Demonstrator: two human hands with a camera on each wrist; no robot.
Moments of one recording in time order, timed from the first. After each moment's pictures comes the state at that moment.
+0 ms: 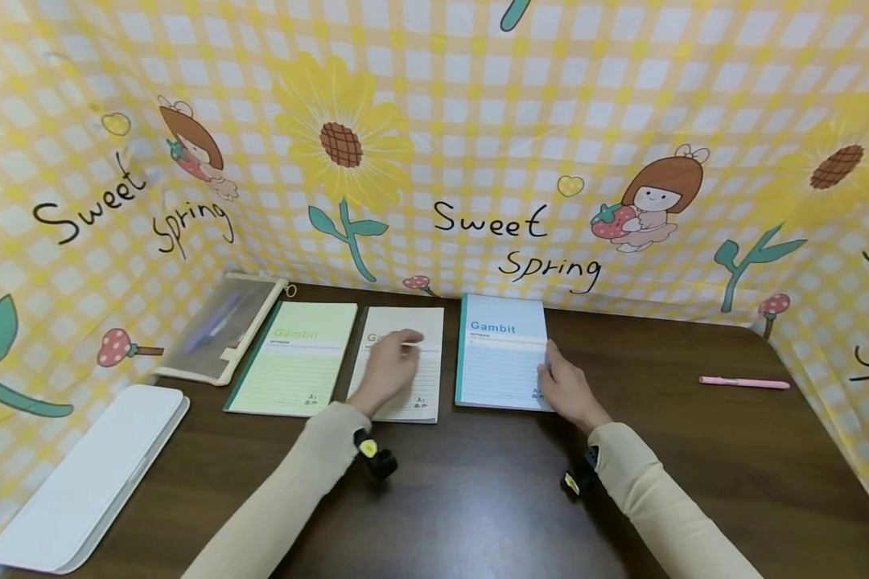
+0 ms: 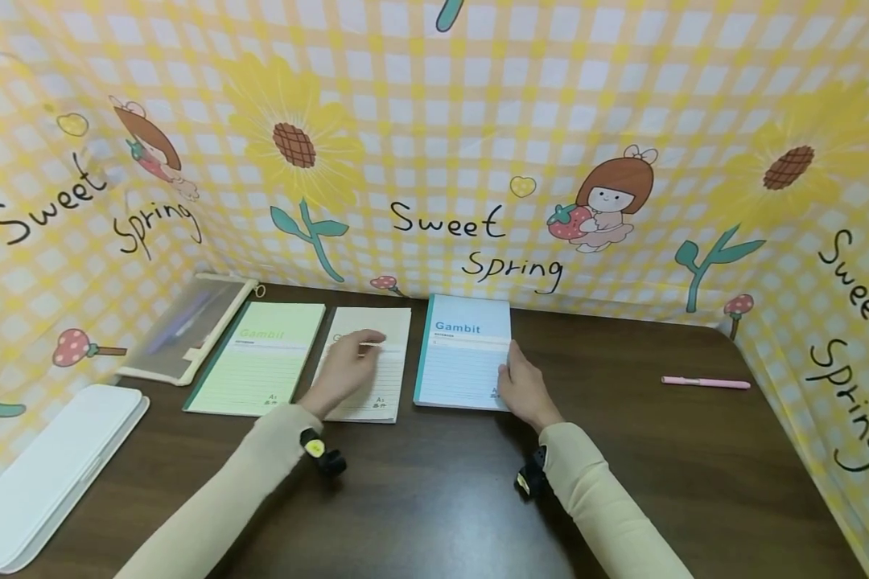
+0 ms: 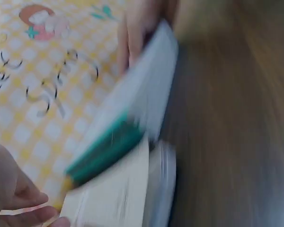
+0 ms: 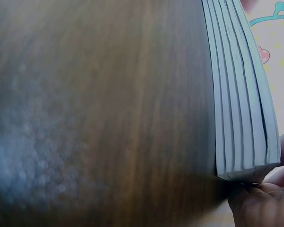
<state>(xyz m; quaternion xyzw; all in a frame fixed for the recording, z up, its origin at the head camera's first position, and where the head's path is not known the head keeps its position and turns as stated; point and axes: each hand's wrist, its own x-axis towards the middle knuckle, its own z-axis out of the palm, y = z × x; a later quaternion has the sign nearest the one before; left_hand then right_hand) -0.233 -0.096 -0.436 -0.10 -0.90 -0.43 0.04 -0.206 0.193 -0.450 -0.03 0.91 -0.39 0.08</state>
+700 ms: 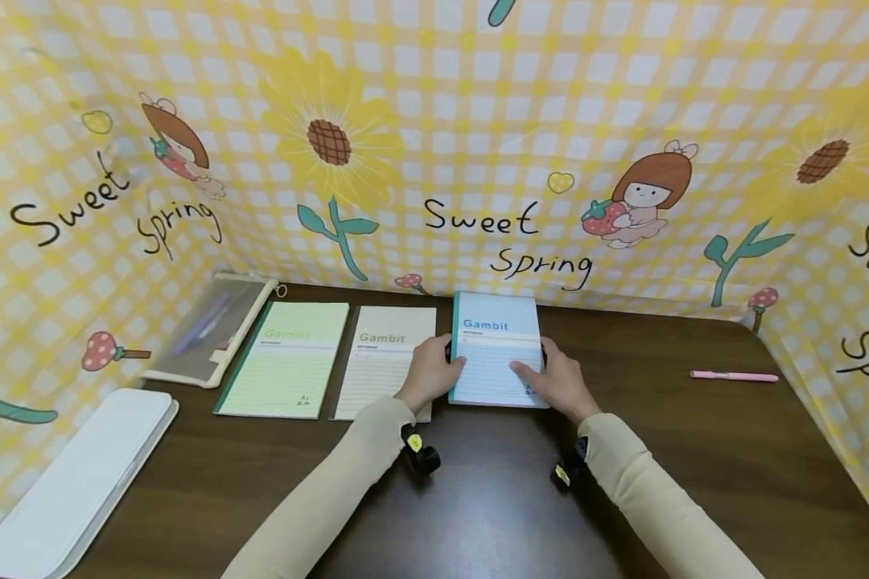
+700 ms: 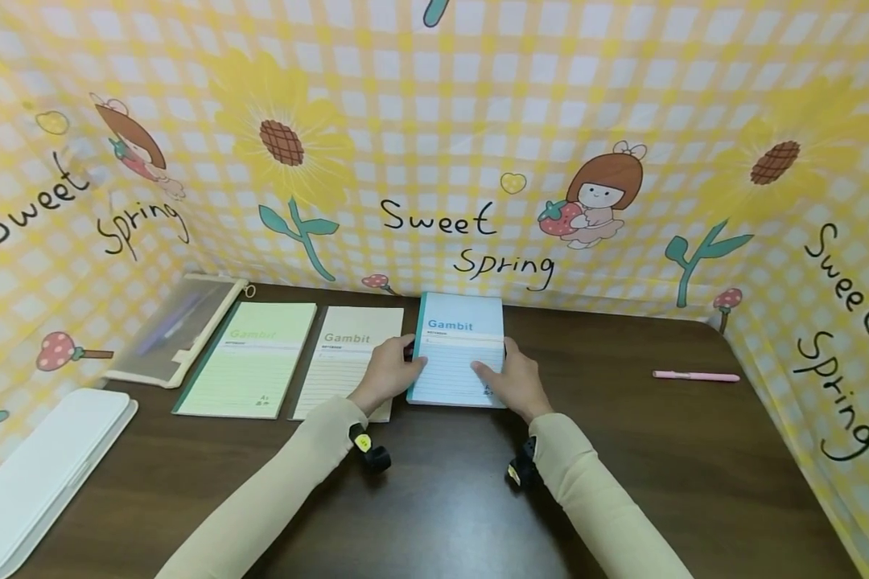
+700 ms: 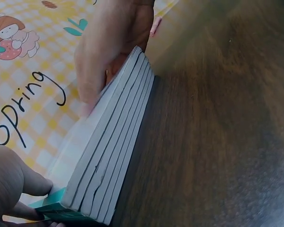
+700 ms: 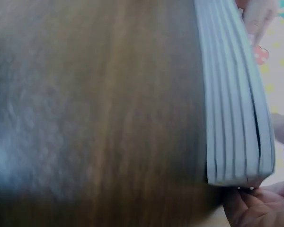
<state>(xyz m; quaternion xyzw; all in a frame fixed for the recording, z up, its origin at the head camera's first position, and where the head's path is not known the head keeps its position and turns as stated) -0.238 -0.028 -0.446 -0.10 -0.90 -0.43 -0.03 -0.209 0.193 -0.445 0.01 0.92 -0.40 0.05</state>
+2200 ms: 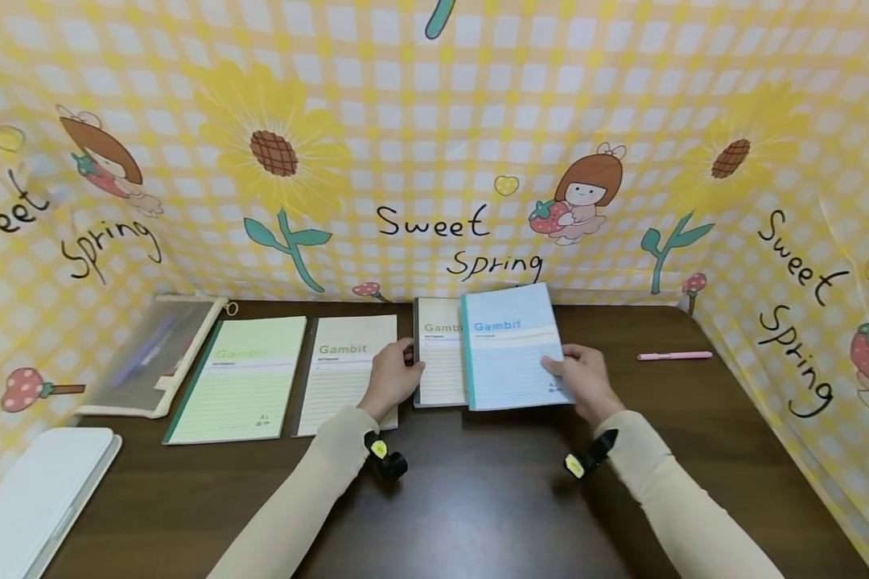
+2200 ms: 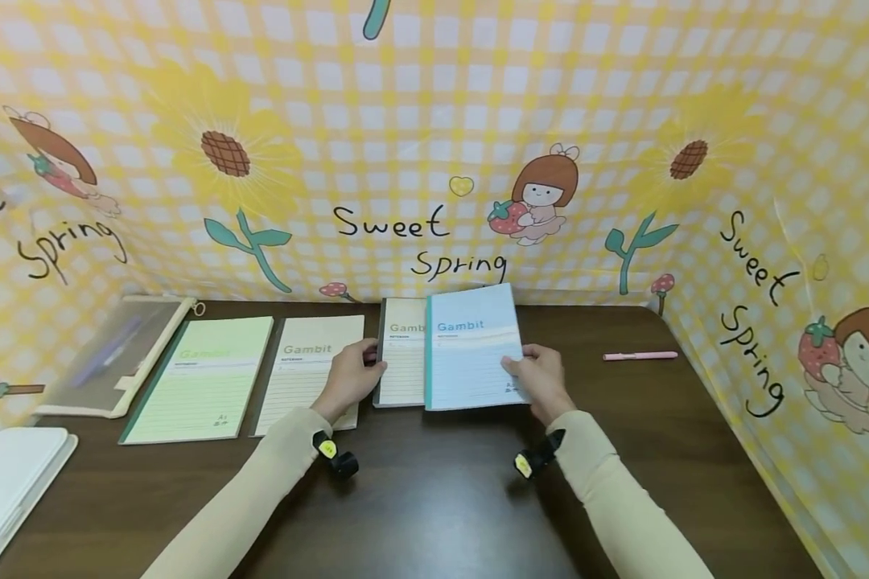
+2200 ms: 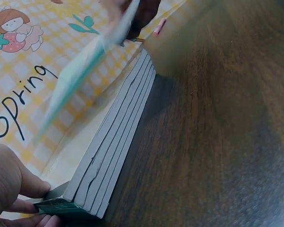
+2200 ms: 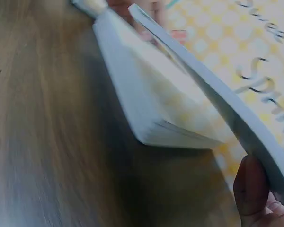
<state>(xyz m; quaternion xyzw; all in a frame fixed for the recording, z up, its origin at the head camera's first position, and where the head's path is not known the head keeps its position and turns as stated) -0.245 -0.030 -0.455 -0.10 -0.89 -0.45 -0.02 -0.185 0.254 -0.421 0.21 0.78 -0.59 0.00</state>
